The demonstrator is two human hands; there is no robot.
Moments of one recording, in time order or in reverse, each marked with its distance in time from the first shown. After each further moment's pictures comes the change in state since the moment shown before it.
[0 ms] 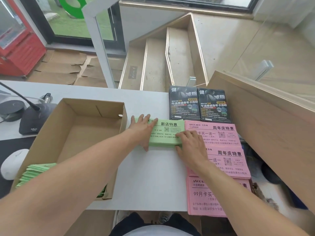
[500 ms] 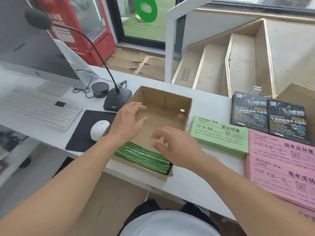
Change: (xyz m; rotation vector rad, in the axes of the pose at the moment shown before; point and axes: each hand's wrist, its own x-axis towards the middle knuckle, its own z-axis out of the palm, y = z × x) left_hand -0.198 -0.159 0.045 -0.612 0.761 -0.348; right_hand -0.026 -0.230 -0.067 0.386 -0.235 -0.597
